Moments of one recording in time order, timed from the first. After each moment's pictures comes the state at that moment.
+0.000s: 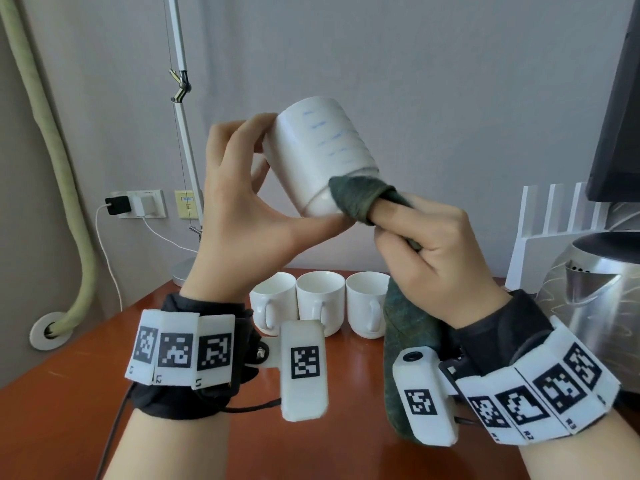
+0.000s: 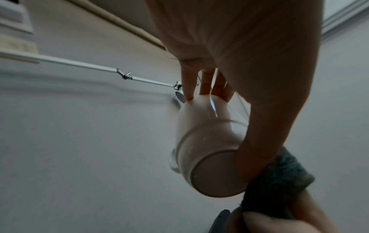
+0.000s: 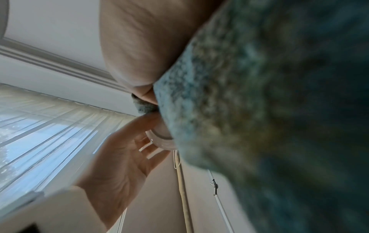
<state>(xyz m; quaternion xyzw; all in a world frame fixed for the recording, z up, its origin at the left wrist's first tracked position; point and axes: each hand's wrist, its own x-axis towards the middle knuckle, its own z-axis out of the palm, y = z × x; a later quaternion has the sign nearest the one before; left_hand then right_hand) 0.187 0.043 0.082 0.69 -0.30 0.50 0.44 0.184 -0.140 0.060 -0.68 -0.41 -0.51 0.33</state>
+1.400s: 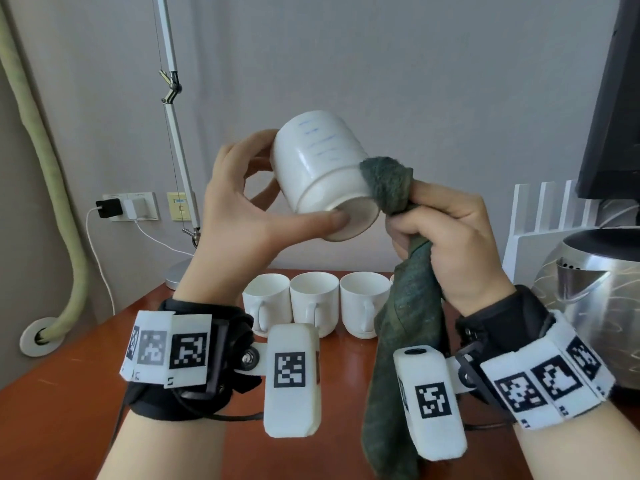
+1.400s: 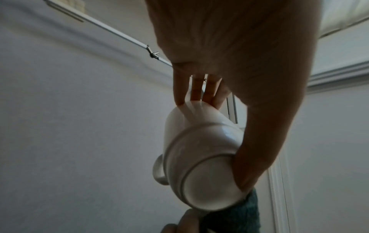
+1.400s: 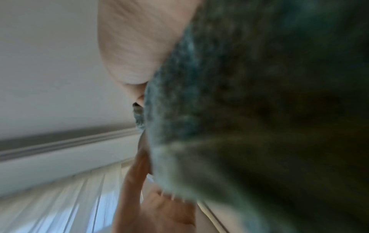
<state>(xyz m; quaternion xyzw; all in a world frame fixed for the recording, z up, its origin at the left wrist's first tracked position) 0.183 0.040 0.083 0.67 -0.29 0.38 0.57 0.176 -0.148 0.068 -0.62 -0.34 -0.29 0.65</state>
